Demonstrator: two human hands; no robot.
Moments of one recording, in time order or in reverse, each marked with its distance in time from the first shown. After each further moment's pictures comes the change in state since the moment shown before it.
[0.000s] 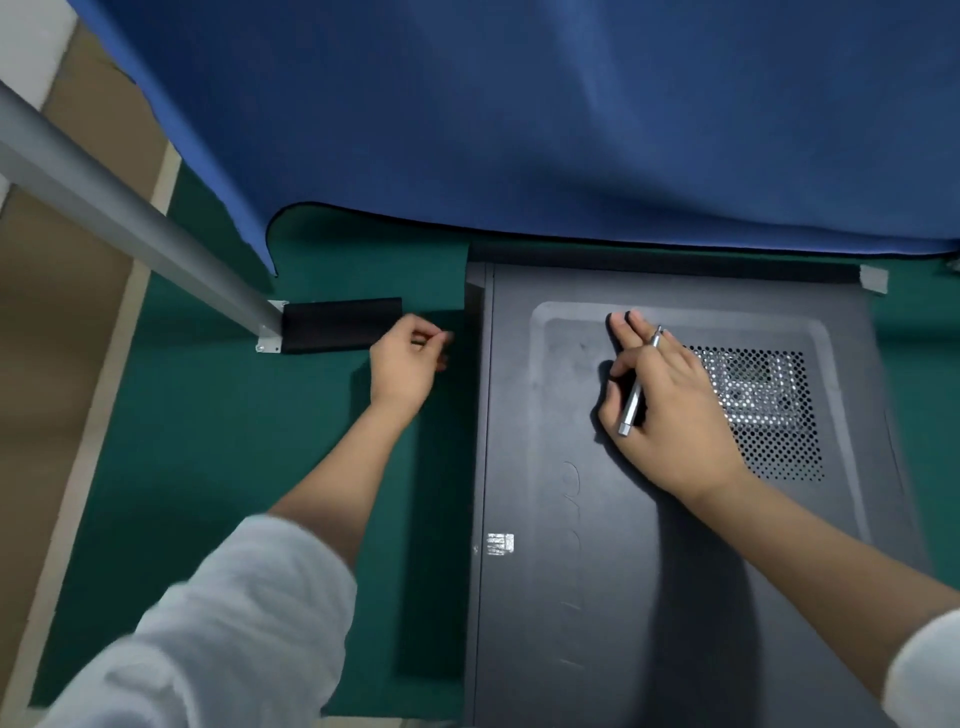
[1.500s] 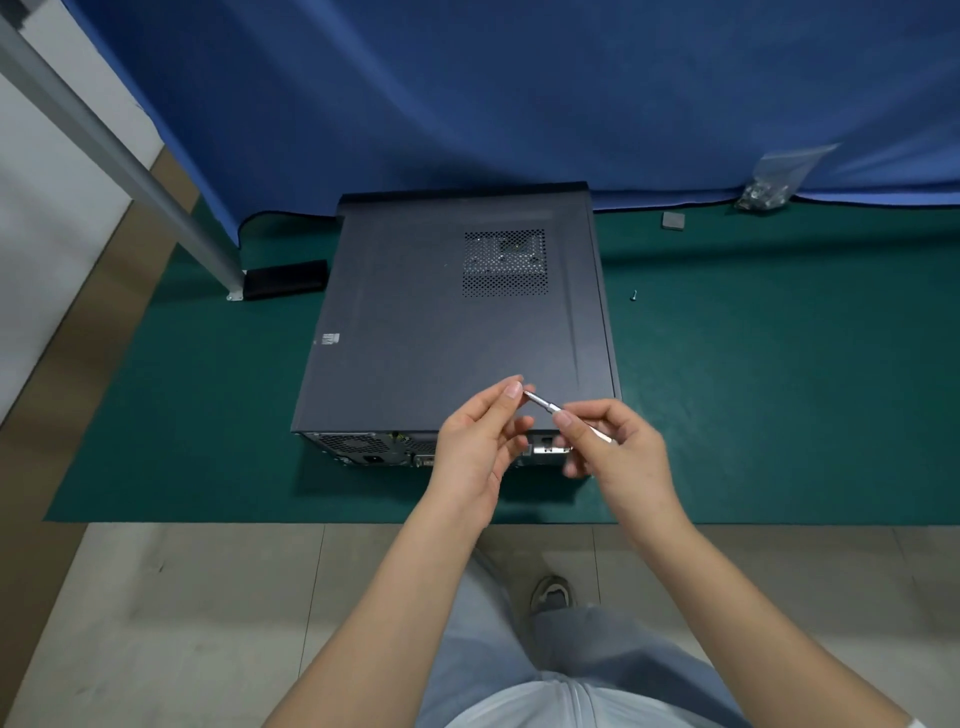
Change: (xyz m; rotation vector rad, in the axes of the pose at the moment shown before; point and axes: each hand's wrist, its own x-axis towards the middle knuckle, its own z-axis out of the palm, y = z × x) left_hand -0.404 0.088 0.147 -0.818 -0.228 -0.292; right_hand -0.299 0.023 -0.111 1.250 0.162 0.585
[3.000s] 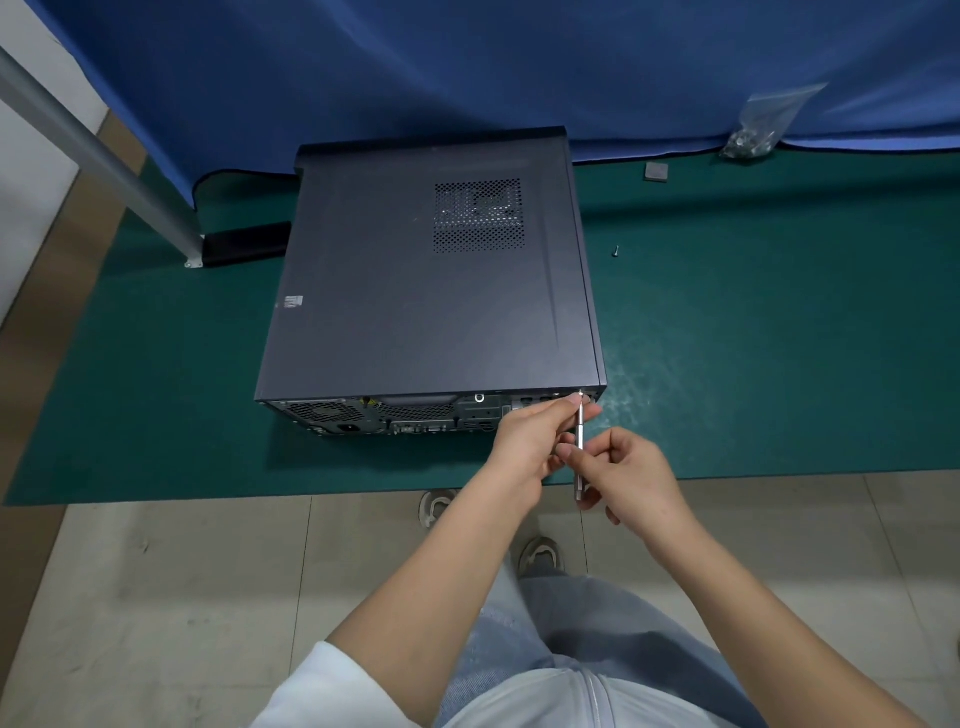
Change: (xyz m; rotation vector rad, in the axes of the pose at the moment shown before) left_hand 0.016 -0.066 0.030 0.303 -0.065 -0.332; right_hand -0.015 0.047 -0.042 -0.462 0.051 0.295
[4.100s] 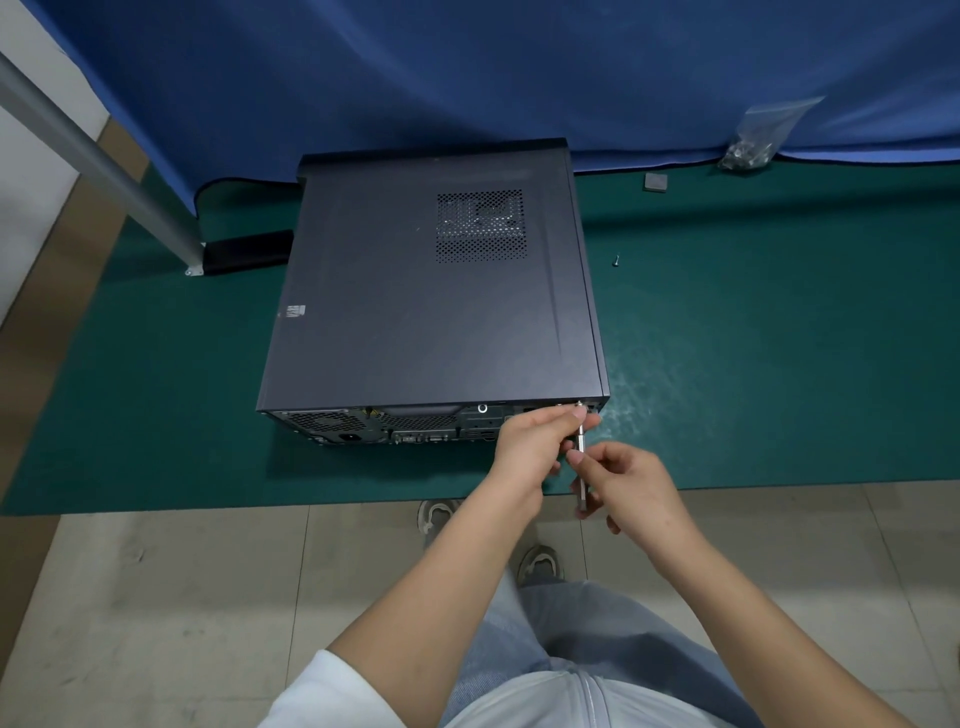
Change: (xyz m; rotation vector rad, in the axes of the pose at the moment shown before) left_hand -0.003 0.003 0.000 0.084 0.026 0.119; right_hand -0.003 -0.004 -0.001 -0.055 -0.022 -0.011
